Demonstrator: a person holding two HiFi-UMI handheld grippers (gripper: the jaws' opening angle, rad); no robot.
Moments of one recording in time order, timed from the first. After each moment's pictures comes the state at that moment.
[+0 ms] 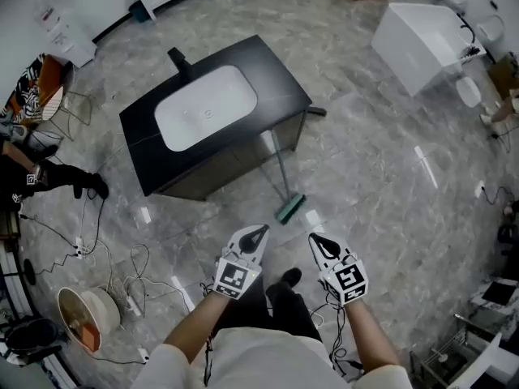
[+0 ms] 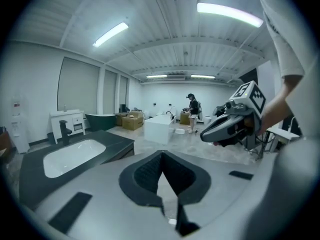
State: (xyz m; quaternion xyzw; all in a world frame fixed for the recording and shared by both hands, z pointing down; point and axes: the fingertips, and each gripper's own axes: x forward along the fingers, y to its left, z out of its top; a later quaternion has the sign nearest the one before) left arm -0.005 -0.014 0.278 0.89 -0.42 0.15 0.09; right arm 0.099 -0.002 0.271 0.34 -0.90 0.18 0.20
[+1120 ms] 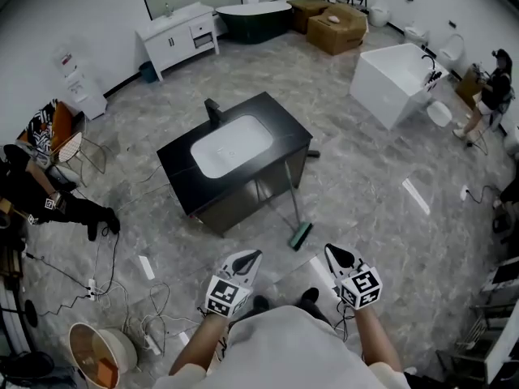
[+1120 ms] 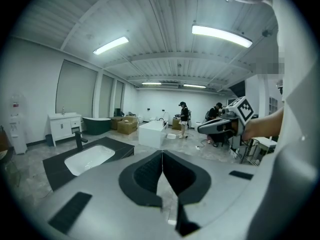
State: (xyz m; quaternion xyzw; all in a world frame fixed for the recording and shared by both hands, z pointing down) left arm -0.151 0.177 0.115 0.91 -0.38 0.13 0.11; right arm 0.024 0.167 0.105 0.44 -0.88 0.13 0.14
